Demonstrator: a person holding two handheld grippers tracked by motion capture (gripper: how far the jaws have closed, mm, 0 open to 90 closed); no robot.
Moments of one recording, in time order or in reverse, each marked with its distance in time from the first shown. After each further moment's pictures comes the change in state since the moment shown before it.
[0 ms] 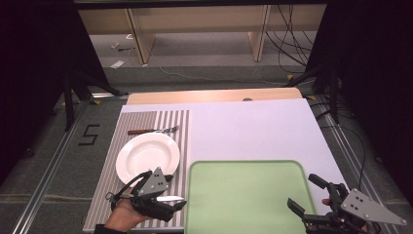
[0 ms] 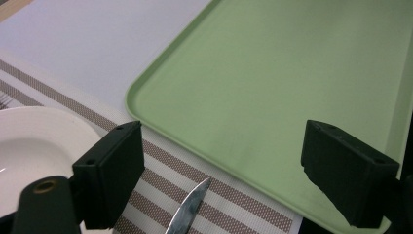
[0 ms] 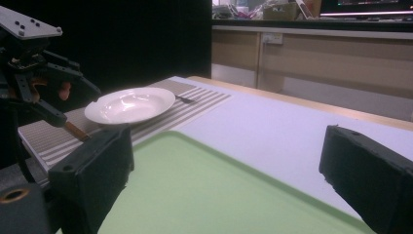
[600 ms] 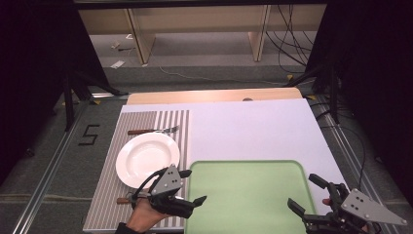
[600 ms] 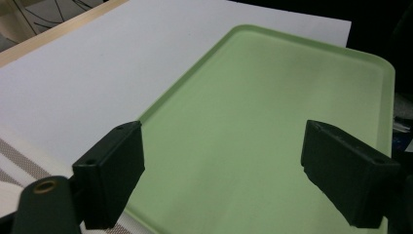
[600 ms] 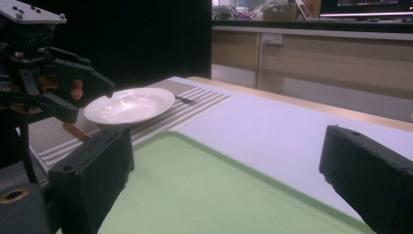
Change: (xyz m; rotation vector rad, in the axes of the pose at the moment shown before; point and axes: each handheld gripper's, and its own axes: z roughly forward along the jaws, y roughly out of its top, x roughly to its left) left arm -0.019 0.027 0.021 -0.160 -0.034 -0.026; right arm 0.000 0.000 0.000 -0.003 0.000 -0.002
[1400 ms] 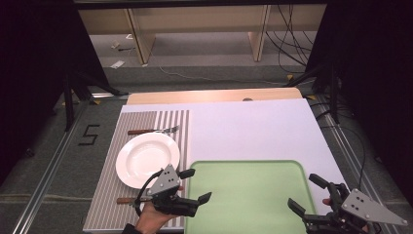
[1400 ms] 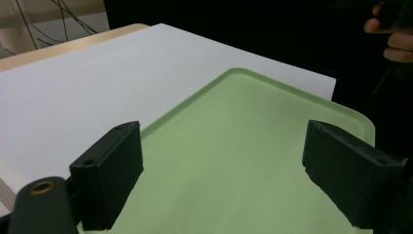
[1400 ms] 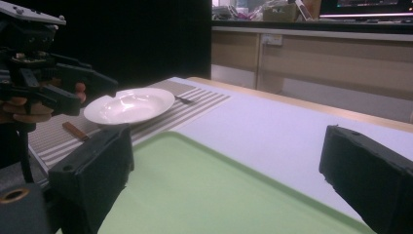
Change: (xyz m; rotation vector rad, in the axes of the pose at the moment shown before) left arm -0.006 -0.004 0.008 -0.185 -0.030 -0.132; right arm 0.000 0.000 0.000 -0.001 -0.001 -0.001
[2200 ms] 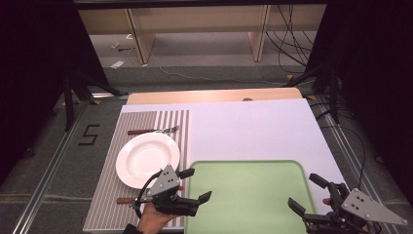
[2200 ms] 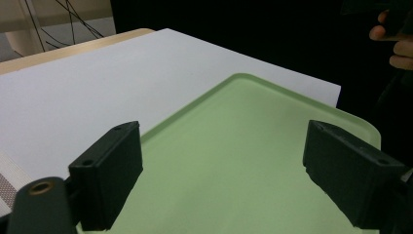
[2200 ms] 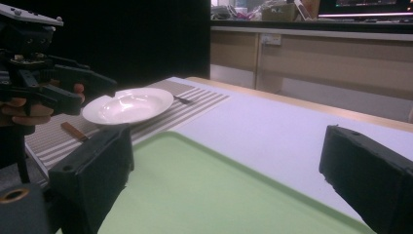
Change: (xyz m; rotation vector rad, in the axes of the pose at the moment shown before) left arm -0.001 -0.005 0.002 -0.028 0.025 -0.020; right arm -0.001 0.000 0.000 -0.002 -0.005 0.000
